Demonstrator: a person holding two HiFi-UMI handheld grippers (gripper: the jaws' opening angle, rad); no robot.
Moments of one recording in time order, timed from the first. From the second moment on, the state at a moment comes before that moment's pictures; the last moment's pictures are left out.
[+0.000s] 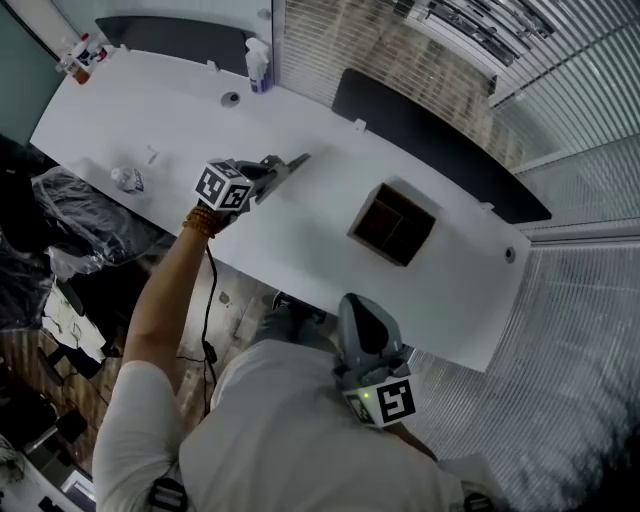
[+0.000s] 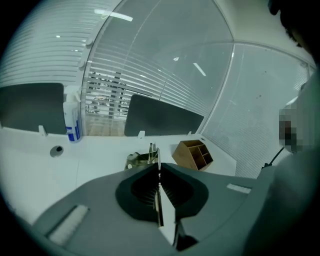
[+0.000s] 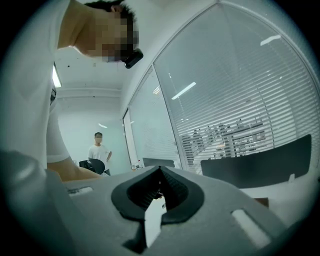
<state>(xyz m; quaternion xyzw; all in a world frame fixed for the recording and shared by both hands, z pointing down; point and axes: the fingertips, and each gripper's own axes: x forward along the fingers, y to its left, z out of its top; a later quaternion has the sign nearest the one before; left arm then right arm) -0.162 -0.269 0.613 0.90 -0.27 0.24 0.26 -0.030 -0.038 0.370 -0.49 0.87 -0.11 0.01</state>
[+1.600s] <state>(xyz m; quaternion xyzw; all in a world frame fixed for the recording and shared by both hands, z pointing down) 0.107 -0.243 0.552 0.93 -0.02 0.36 -0.03 0.105 0.020 0.357 -0.62 0.77 -0.10 0.07</state>
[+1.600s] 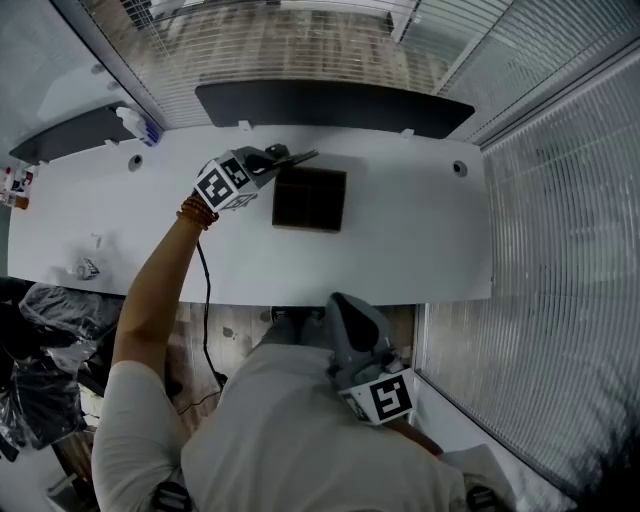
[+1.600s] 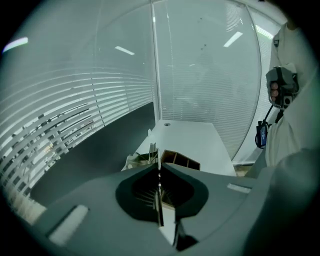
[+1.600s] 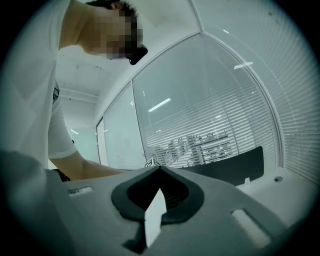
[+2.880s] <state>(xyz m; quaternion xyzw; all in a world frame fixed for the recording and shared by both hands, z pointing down) 0.167 -0.211 0.640 0.87 0.13 0.41 -0.24 0.152 0.015 0.387 -0.65 0.74 -0.13 0.05</state>
